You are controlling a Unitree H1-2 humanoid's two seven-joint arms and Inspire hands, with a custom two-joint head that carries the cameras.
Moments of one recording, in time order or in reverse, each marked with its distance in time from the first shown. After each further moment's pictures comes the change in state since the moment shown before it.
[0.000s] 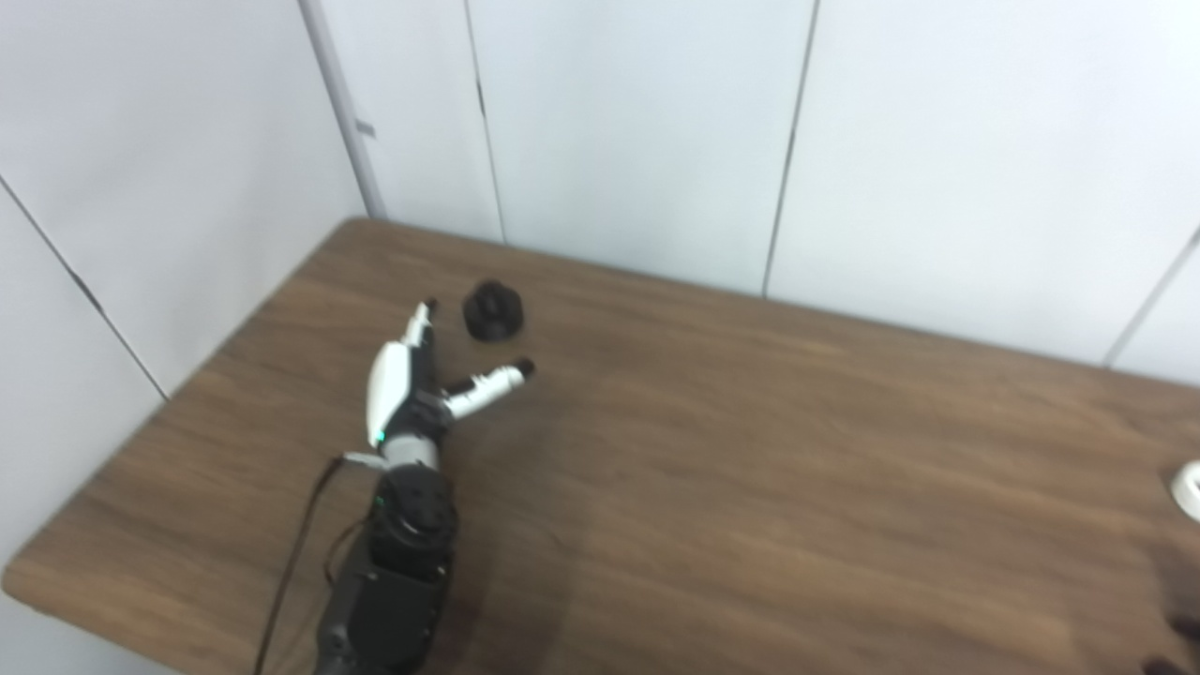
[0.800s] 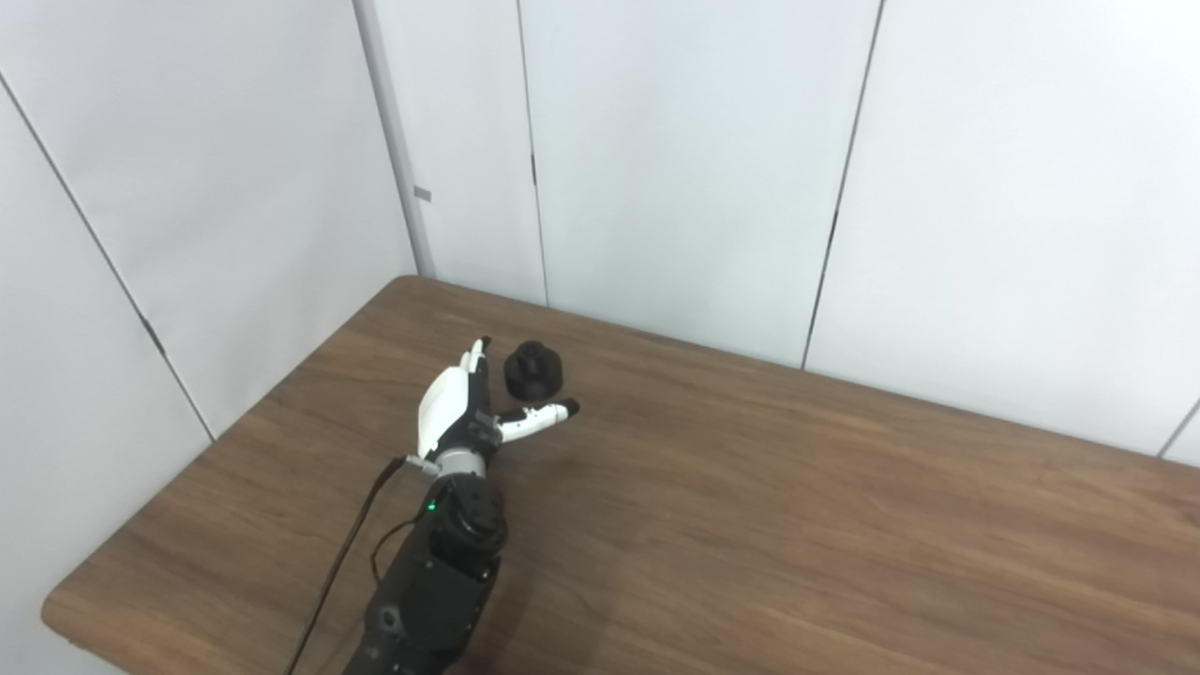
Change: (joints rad) left arm -0.113 0.060 -0.055 0.143 0.033 0.070 0.022; right arm -0.038 -0.005 -0.002 0.068 -0.026 -0.055 -0.007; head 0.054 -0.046
